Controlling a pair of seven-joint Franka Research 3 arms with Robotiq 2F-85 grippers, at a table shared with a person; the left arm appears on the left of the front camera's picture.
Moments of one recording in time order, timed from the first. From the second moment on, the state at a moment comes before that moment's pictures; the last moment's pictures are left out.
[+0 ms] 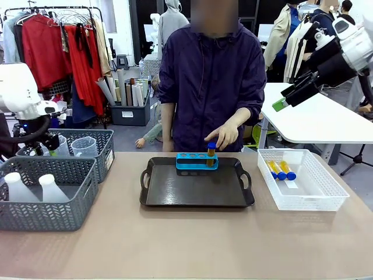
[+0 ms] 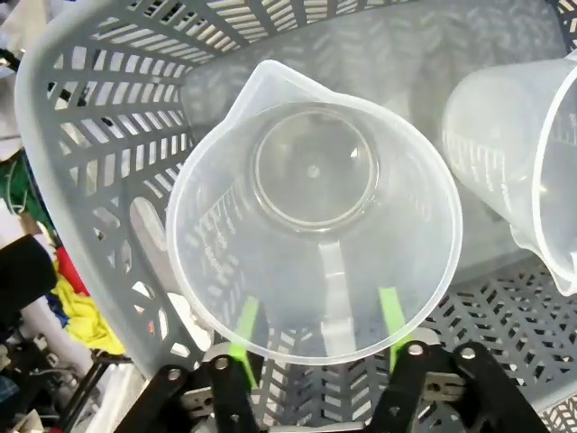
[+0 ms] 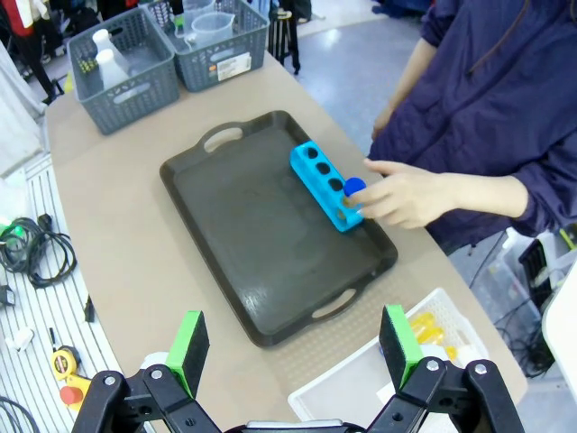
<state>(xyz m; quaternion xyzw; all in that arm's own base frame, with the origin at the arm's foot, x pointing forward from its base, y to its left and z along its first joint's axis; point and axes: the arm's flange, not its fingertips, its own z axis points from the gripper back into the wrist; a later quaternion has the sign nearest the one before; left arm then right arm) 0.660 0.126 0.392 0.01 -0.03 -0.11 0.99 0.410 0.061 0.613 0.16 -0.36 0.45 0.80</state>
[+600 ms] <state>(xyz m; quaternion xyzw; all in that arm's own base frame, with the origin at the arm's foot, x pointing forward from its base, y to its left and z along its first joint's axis) 0.661 0.128 0.395 0.01 -0.03 -0.11 0.99 0.410 0.061 0.613 0.16 -0.36 0.45 0.80</state>
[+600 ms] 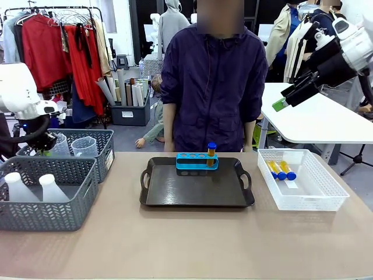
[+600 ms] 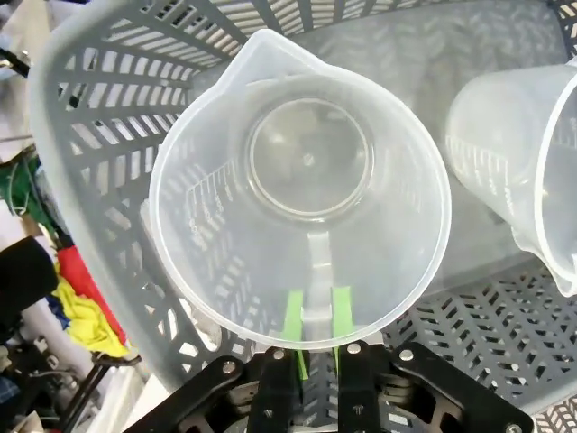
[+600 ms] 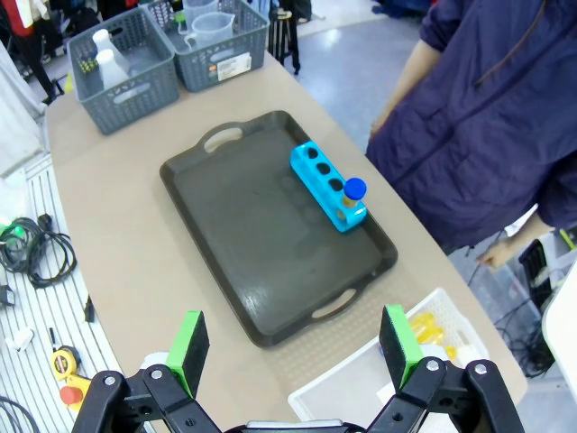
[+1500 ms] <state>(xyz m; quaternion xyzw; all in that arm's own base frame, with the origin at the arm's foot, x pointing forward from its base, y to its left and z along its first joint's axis) 0.606 0.070 0.526 0.02 -0.07 -0.15 0.99 0.410 0.061 0.613 0.16 -0.36 0.45 0.80</state>
